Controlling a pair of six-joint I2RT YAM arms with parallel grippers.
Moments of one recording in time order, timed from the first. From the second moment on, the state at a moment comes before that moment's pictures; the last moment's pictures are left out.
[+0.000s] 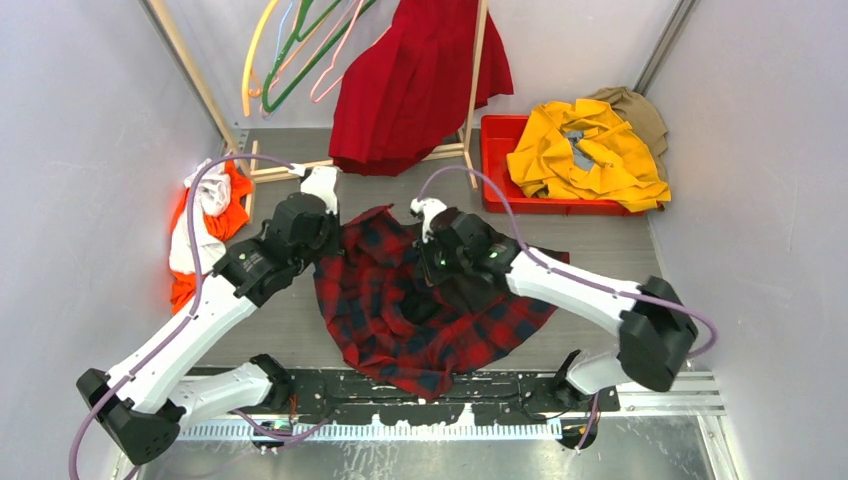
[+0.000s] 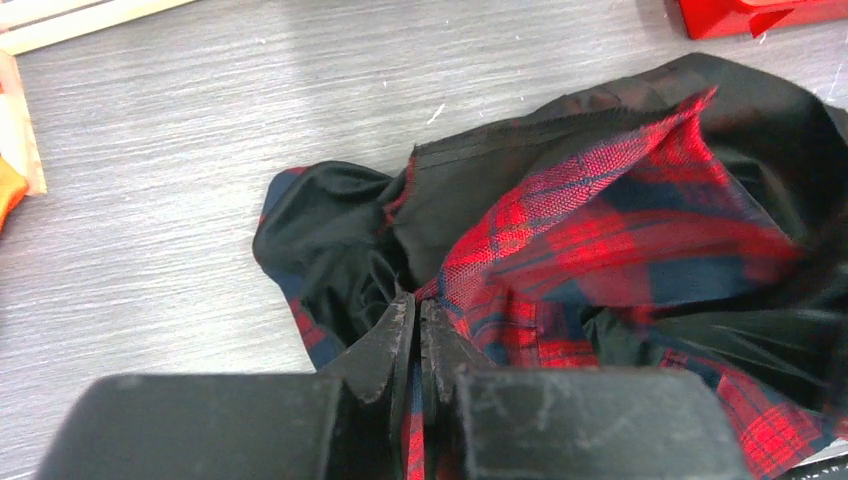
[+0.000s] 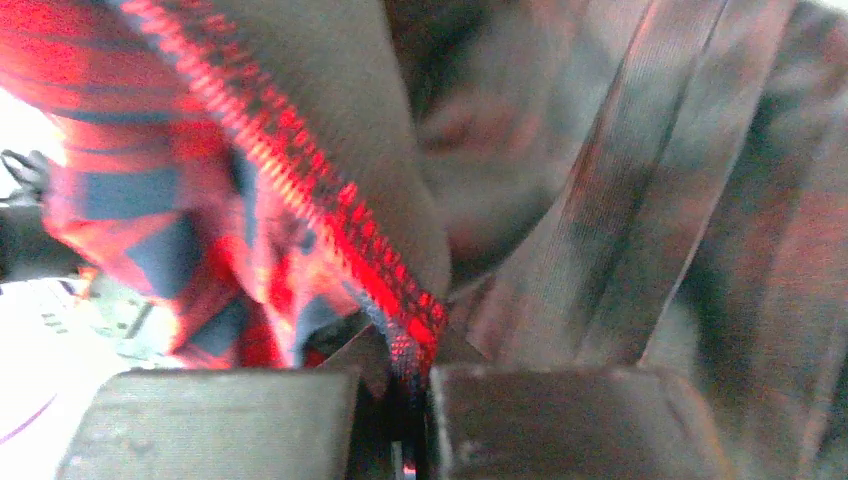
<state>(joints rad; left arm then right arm) -0.67 1.01 1.08 -0.65 -0.35 -0.29 0.87 1.44 0.96 -0.24 -0.09 0.39</state>
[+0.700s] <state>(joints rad) -0.65 0.93 1.46 -0.79 -0.33 -0.23 0.91 1.20 1.62 -0.76 -0.23 0.30</state>
